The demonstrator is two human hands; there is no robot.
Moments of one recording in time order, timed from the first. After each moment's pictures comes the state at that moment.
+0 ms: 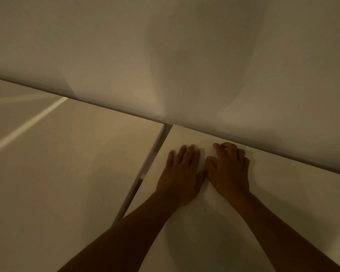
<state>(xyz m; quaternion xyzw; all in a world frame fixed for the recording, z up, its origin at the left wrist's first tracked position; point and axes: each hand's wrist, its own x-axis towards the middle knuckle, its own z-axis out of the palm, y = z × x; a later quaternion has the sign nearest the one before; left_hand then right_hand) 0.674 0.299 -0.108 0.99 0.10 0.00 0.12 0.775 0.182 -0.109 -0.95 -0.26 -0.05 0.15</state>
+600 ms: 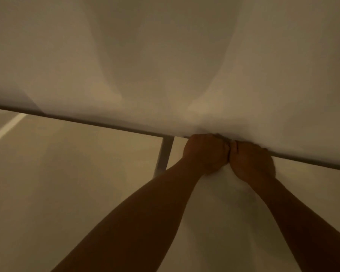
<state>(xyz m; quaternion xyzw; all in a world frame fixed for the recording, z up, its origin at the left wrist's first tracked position) 0.812 0.356 -0.100 0.99 -0.02 0.01 0.11 0.852 0.218 -0.122 -0.97 -0.20 -0.10 0.09</state>
